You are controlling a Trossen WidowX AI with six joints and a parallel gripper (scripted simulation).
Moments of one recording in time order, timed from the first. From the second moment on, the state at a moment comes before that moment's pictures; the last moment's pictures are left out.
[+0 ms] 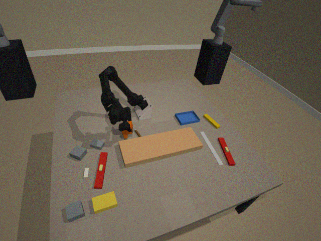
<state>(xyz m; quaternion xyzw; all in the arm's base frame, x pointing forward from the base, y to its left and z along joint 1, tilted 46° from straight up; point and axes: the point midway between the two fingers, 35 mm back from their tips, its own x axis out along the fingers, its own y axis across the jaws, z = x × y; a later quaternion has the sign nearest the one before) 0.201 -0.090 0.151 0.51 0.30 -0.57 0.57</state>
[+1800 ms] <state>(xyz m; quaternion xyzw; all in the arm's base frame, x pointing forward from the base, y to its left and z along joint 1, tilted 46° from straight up) 0.199 -0.097 0.153 0.58 0.38 -0.49 0.53</state>
